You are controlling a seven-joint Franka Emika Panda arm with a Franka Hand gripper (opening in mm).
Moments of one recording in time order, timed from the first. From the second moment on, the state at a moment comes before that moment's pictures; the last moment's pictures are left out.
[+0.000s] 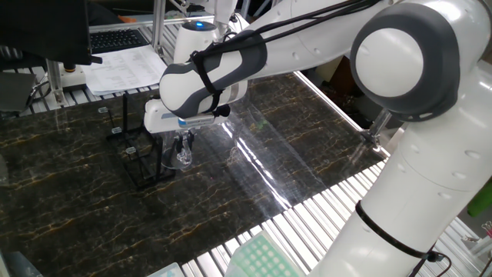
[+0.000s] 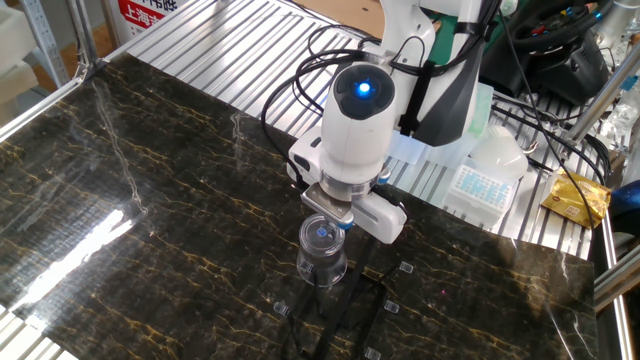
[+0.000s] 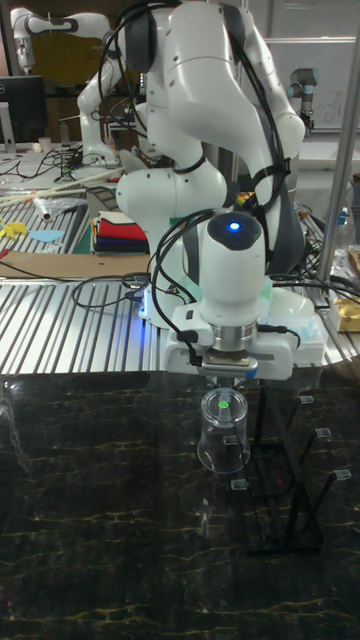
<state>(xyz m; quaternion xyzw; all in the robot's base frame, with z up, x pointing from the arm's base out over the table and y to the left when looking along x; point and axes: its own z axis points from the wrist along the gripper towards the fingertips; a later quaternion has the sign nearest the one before) 0.480 0.092 0.163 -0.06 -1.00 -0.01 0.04</state>
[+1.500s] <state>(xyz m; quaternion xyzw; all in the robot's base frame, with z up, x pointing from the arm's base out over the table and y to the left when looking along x) 0.480 0.092 0.159 -0.06 -1.00 -0.01 0.04</state>
